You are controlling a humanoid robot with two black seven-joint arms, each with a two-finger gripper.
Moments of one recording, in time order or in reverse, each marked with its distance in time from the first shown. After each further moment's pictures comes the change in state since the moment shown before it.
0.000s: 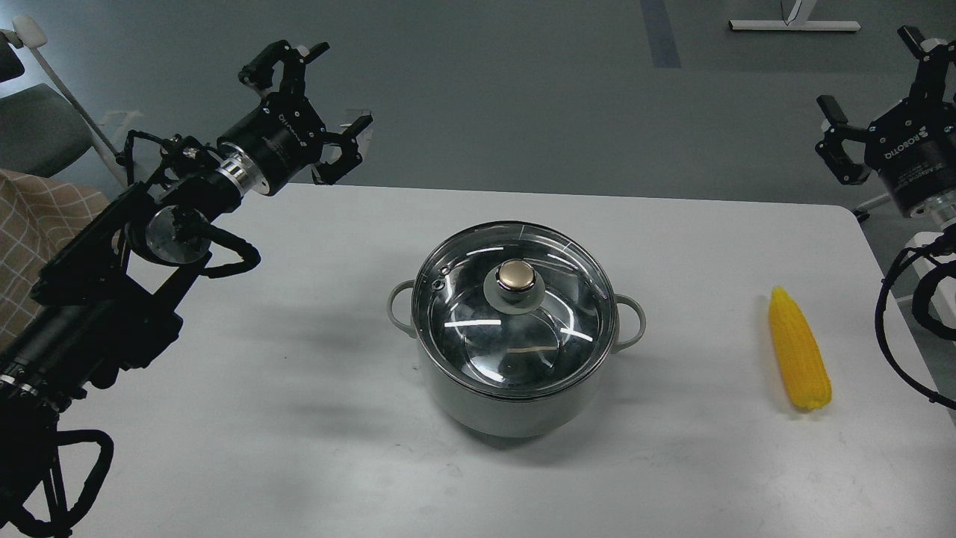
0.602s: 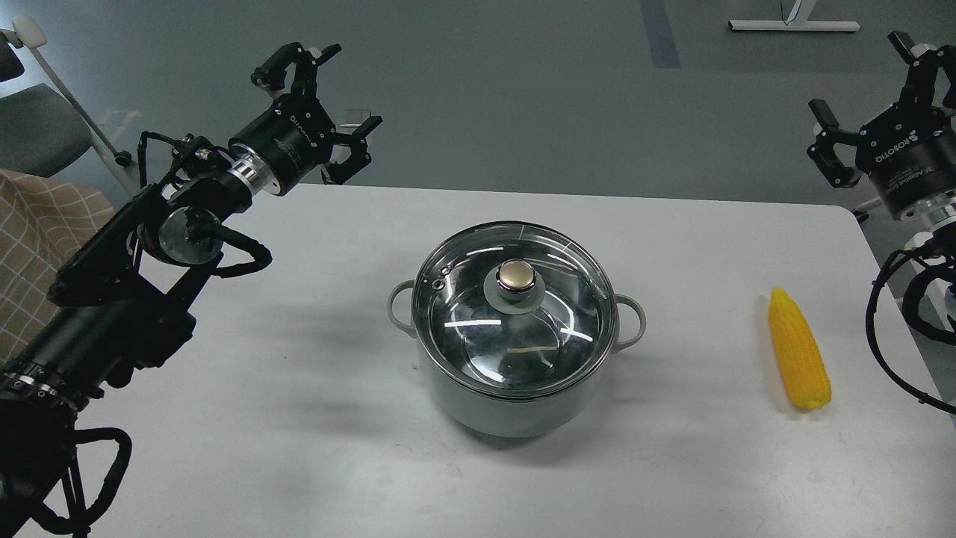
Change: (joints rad) left arm -0.001 -0.038 -0.099 0.047 0.024 0.003 -0.010; right arm -0.001 0.025 0.000 -0.003 0.000 -0.002 0.000
